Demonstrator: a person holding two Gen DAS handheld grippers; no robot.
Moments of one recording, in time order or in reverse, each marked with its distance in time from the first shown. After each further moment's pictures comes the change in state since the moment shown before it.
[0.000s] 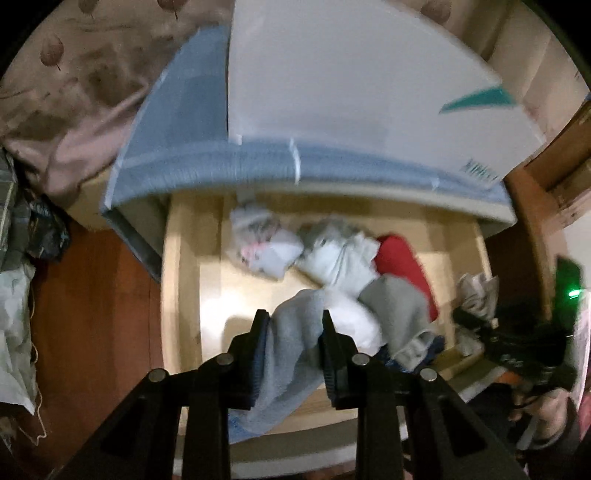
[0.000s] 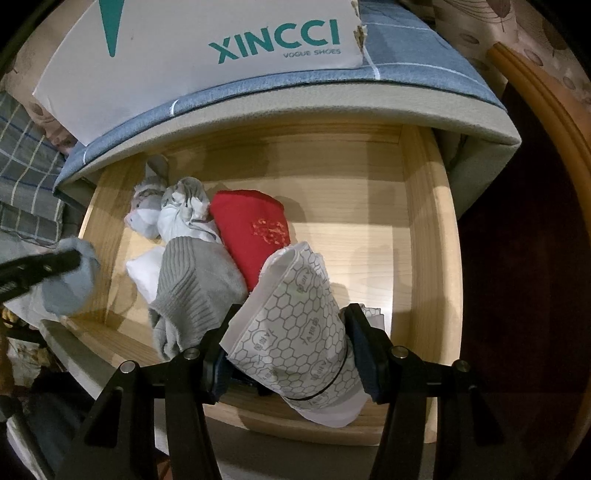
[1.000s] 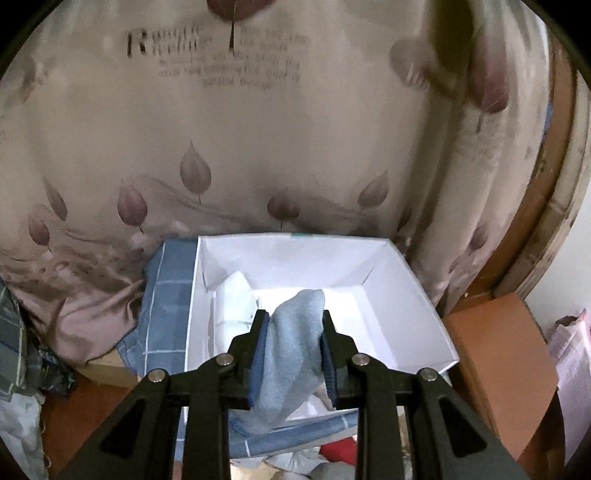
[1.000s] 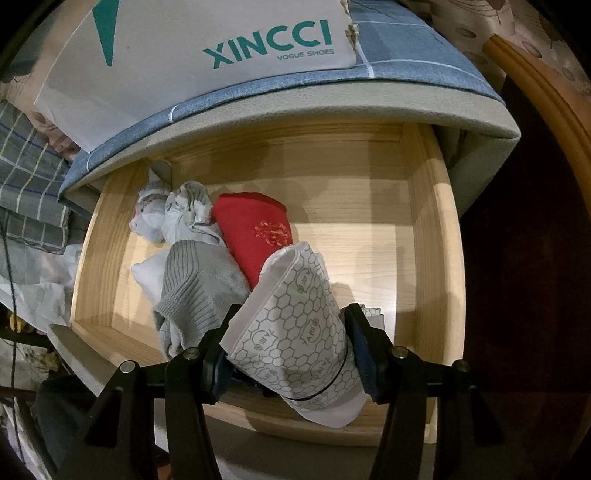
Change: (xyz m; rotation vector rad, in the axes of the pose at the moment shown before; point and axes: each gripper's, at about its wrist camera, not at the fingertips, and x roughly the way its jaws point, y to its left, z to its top) left arm -0.104 -0.076 0.167 0.118 -0.454 -0.033; right arm -0.005 -0.001 -0.002 0.019 -0.007 0.028
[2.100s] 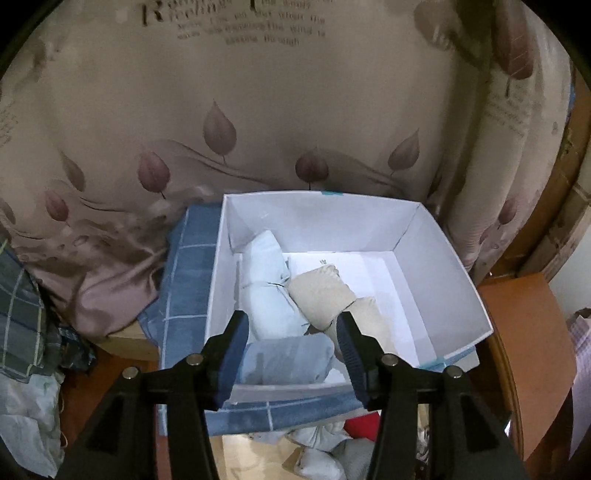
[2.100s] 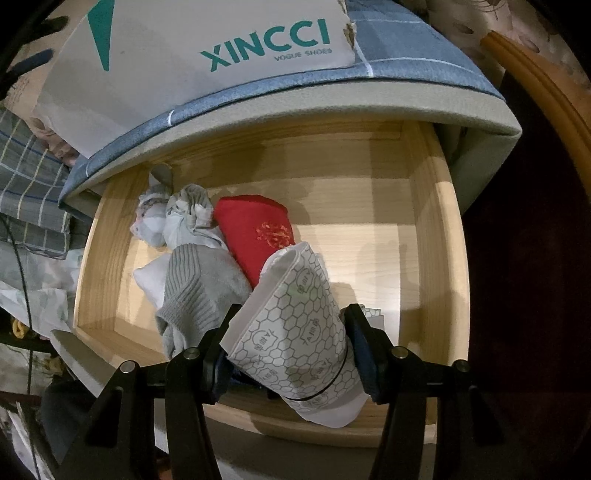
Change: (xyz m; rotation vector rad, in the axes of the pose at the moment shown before) left arm -0.002 0.010 -0.030 -0.003 0.079 0.092; right arm 0.001 0.000 -0.001 0.018 -0.011 0.007
